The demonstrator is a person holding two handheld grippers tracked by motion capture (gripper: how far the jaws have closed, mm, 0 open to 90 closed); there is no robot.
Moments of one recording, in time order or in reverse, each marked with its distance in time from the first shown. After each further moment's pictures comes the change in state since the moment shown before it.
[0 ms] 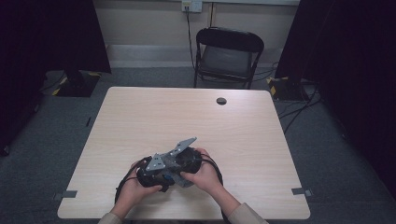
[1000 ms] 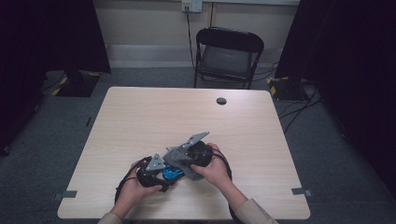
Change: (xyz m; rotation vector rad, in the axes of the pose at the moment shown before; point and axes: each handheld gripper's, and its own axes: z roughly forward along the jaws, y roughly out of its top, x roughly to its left) left arm 0.000 0.000 0.000 0.001 0.000 -0.002; right arm -0.034 -0.017 -0.019 -0.010 -0.075 0.081
